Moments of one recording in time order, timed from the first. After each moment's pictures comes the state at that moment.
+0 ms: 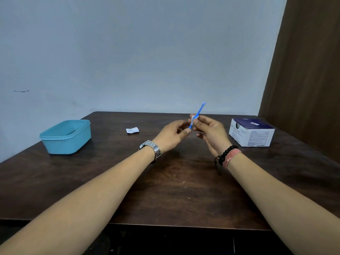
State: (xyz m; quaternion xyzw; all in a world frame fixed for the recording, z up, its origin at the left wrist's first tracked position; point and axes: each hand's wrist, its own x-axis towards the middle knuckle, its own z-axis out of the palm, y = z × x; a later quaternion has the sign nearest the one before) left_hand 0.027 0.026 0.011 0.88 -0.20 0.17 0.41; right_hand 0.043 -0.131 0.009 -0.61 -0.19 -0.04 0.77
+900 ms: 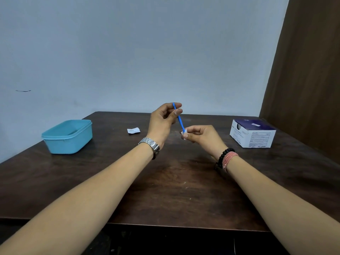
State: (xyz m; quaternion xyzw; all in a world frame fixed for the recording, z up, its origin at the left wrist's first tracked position) left_hand 0.015 0.028 0.032 0.66 -0.13 0.28 0.69; right_hand 0.036 -0.125 0.004 -0.75 -0.25 -0.04 0.62
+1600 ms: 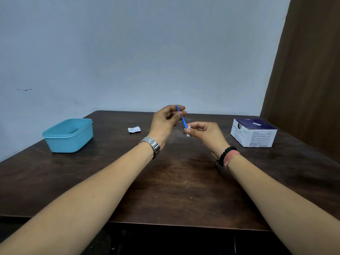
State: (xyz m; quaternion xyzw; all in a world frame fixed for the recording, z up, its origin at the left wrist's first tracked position) left_hand 0.015 0.029 0.029 0.67 -0.14 0.24 0.68; right_hand 0.033 -0.126 0.008 -0.71 -0.23 -0.07 0.66
